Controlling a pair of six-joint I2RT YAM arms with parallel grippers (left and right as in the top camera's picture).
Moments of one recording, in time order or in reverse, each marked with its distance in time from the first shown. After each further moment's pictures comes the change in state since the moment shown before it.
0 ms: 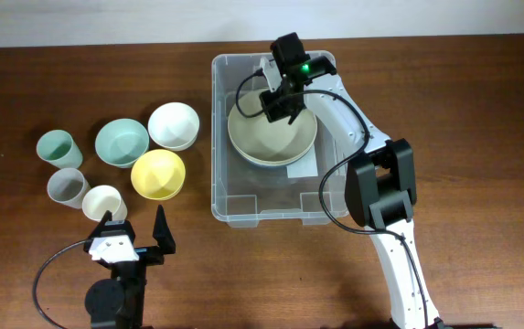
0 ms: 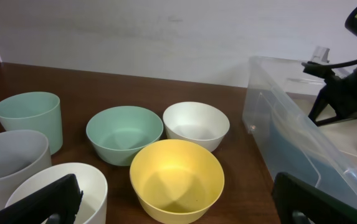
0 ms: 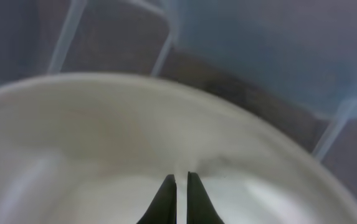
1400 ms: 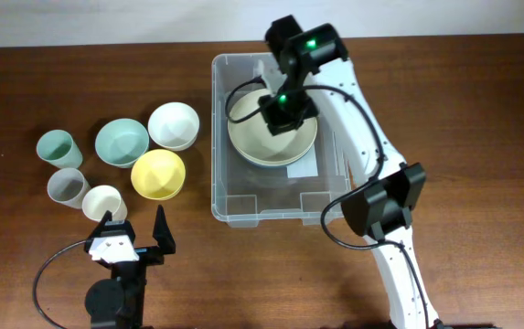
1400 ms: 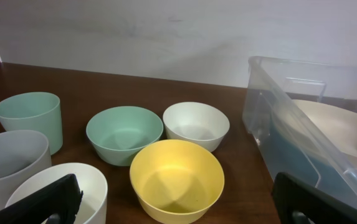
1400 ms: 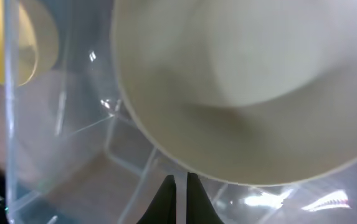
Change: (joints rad) left arm 0.000 0.000 0.000 0.000 0.000 0.000; right arm 0.079 -0.070 0.384 -0.755 -0.084 0.085
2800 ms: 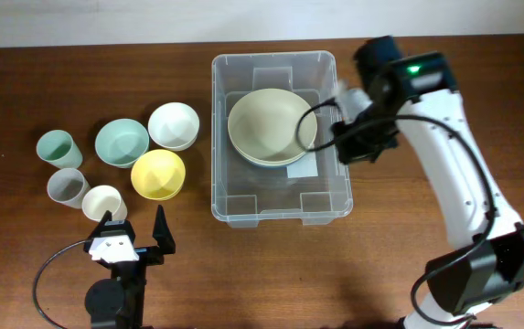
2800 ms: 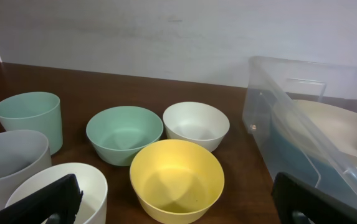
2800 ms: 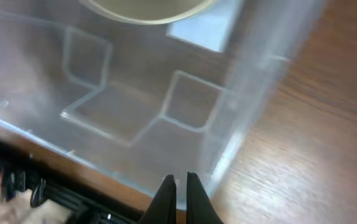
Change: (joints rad) left arm 0.000 0.000 0.000 0.000 0.000 0.000; right arm -0.169 -0.643 -0.819 0.162 0.040 -0.132
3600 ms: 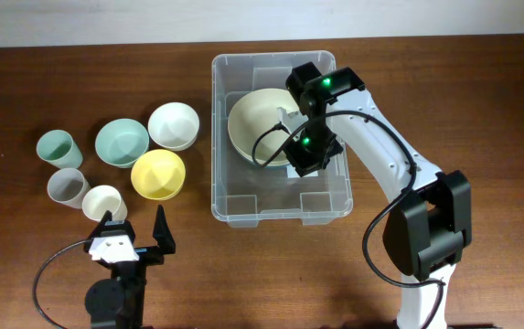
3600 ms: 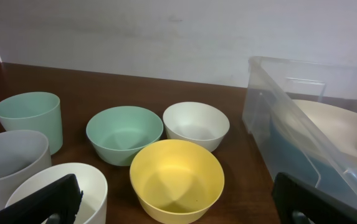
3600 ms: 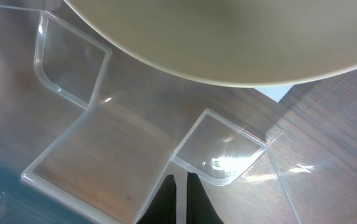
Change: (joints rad) left arm 0.000 0.000 0.000 0.000 0.000 0.000; right arm 0.134 0.253 -0.012 0.134 0.020 -0.036
